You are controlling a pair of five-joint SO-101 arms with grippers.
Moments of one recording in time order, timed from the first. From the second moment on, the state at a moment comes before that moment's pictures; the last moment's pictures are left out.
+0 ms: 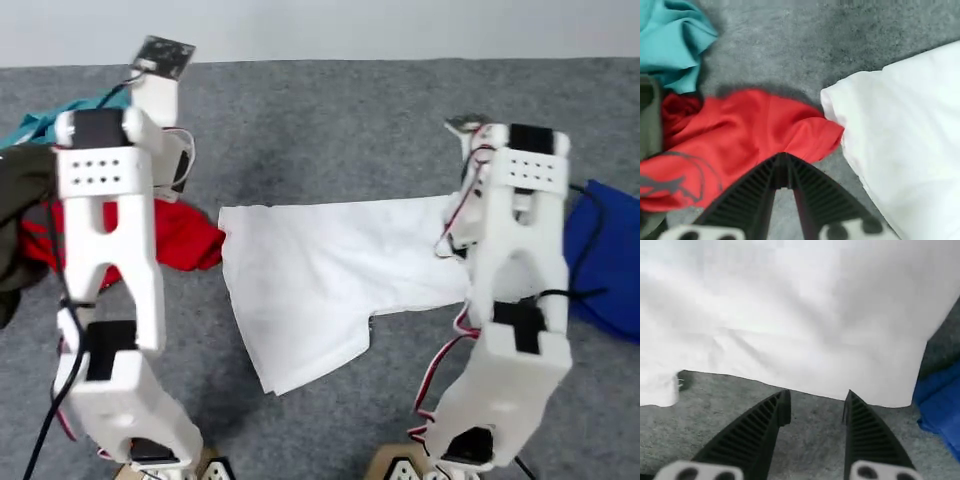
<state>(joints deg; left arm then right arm) -8.0 13.8 -28.6 98.9 -9.5 4.8 20.5 -20.4 100.3 23.8</state>
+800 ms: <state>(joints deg) -46.6 -6.8 -4.2 98.6 -9.5 -37.8 -14.2 26.9 85.8 48.5</state>
